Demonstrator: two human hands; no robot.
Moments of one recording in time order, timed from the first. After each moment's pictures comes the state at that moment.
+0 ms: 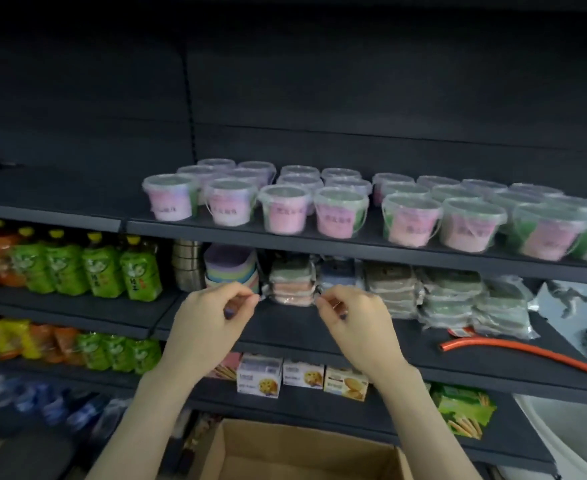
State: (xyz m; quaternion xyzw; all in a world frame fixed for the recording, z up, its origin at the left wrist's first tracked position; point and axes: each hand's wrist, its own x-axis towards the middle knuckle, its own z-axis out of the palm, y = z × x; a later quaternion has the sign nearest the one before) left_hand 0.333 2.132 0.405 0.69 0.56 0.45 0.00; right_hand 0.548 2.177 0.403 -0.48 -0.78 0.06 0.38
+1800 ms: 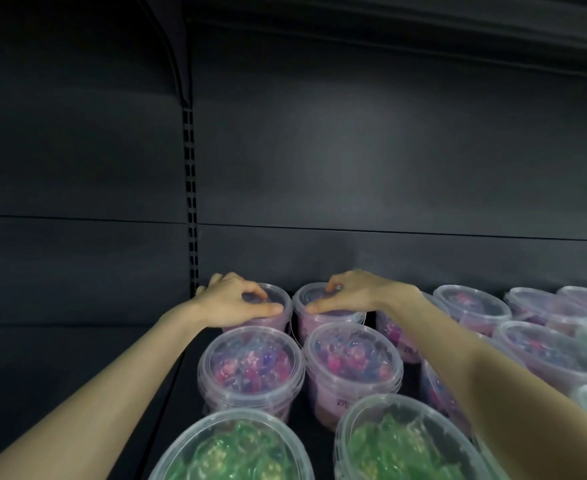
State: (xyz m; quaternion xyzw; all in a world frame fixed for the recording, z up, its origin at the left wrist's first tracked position) left_hand 0.059 2.668 0.512 0.78 0.58 0.15 0.14; right_hand 0.295 2.670 0.540 -0.66 -0.74 0.11 0.04
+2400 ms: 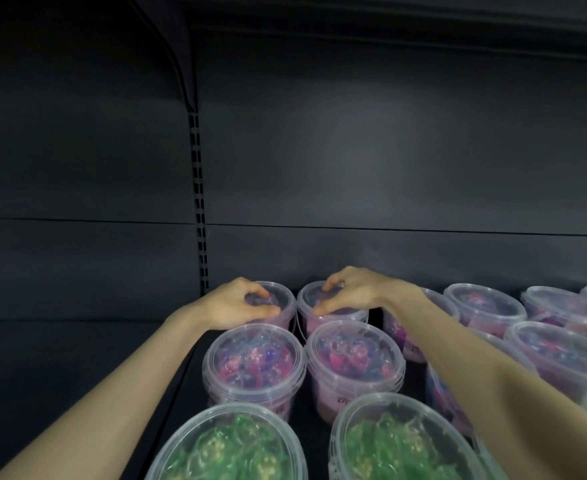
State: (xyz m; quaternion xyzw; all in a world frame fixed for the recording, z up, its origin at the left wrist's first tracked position) left_hand 0.059 2.661 0.512 0.78 0.55 0.19 0.23; right_hand 0.297 2.677 0.537 -0.61 -0.76 0.20 0.08
